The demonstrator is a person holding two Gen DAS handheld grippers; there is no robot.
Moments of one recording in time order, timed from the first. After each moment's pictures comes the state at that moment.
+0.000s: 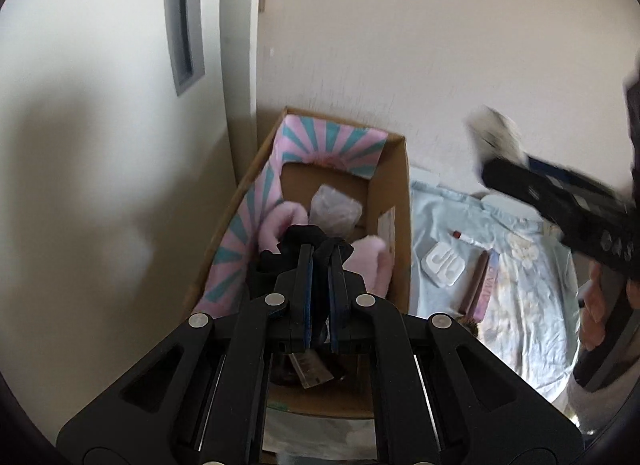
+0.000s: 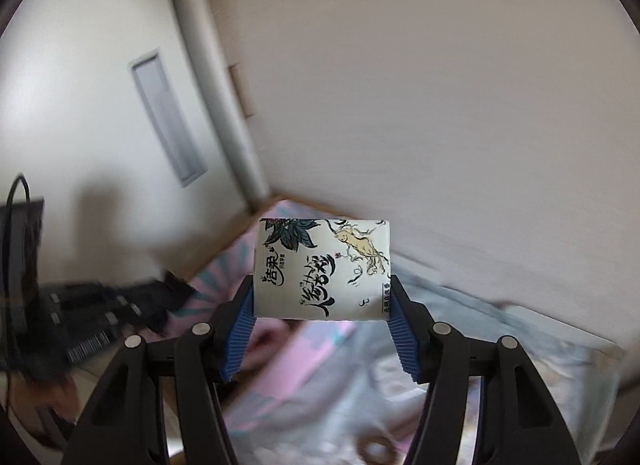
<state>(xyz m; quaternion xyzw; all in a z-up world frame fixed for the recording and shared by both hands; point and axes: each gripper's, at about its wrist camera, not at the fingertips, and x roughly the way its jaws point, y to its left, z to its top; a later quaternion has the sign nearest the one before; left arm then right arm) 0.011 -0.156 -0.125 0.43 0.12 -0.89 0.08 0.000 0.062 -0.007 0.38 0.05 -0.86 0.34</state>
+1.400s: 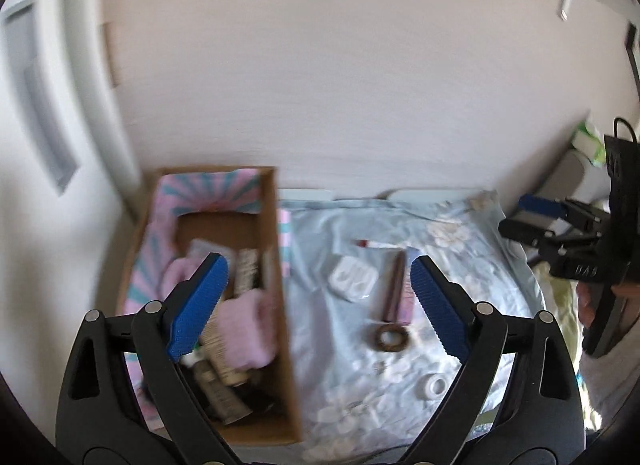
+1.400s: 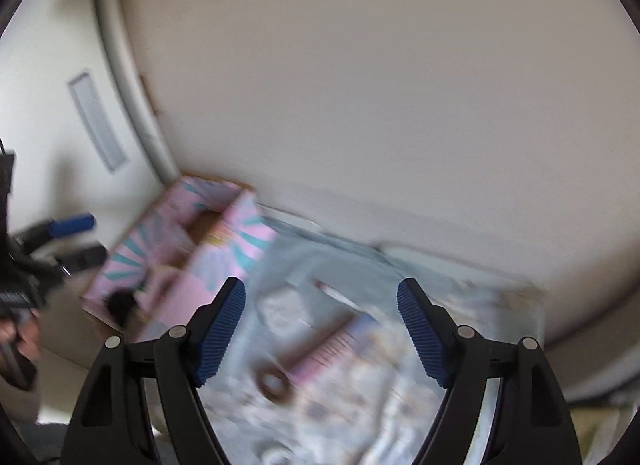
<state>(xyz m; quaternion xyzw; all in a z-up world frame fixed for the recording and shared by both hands) -0.036 -0.052 -0.092 0.41 0.05 -0.91 -0.08 0.020 0.201 -0.017 0.41 0.04 -0.89 0.18</state>
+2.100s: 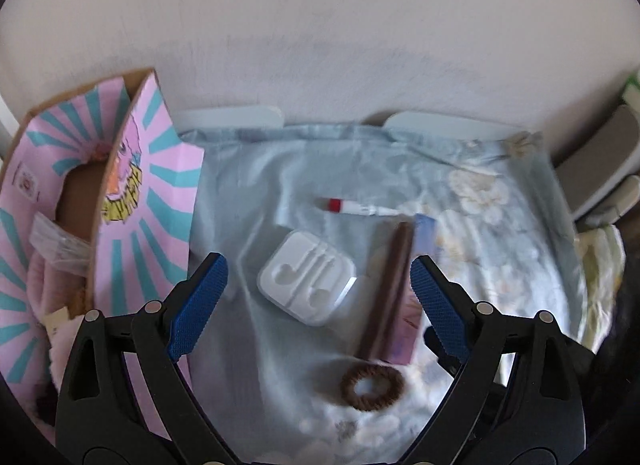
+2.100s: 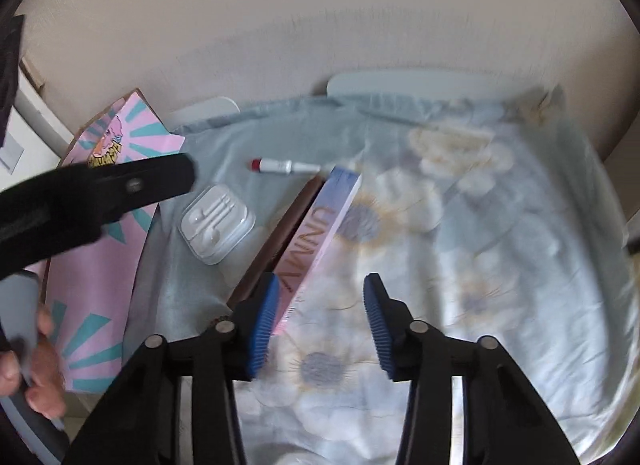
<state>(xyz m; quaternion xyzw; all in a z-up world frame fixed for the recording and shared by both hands) -0.130 0.021 -0.237 0.52 0.05 -0.85 -0.06 0.009 0.184 -0.167 0.52 -0.08 -0.85 0.07</state>
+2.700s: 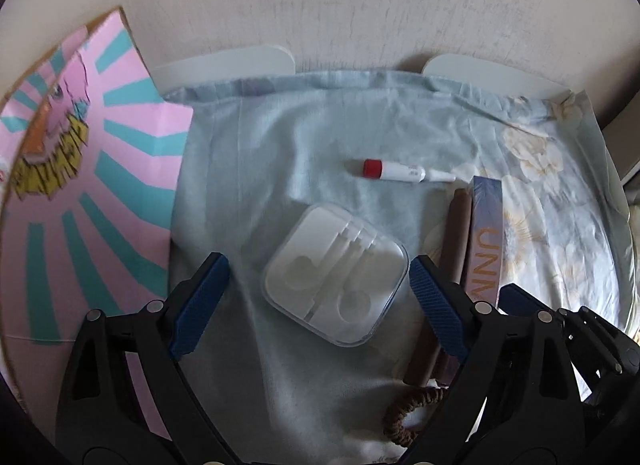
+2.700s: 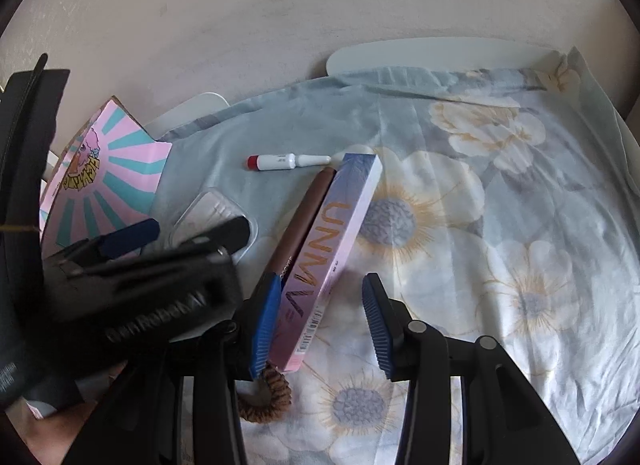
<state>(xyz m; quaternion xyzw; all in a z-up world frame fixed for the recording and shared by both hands) -0.140 0.025 -0.292 0.55 0.01 -0.84 -0.05 -0.003 0.173 -0.187 0.52 -0.11 -0.84 0.05</state>
